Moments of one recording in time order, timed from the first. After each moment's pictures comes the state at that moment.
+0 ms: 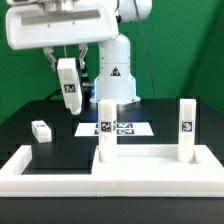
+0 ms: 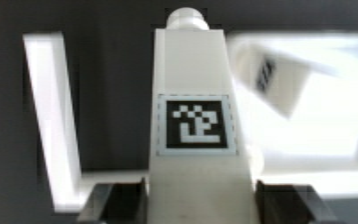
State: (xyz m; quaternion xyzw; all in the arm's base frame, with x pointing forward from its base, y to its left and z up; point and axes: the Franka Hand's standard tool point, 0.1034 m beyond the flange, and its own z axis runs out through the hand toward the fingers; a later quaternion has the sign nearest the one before) arm 0.569 -0.123 0.201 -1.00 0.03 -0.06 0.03
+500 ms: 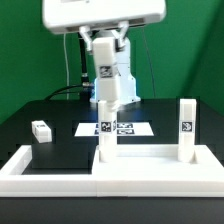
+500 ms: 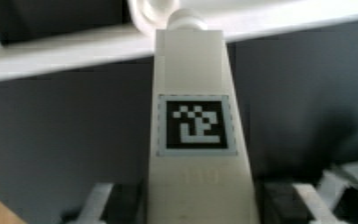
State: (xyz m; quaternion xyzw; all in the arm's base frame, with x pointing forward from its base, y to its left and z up) arm 0.641 -0.038 0.238 -0.96 0.11 -0.24 0.03
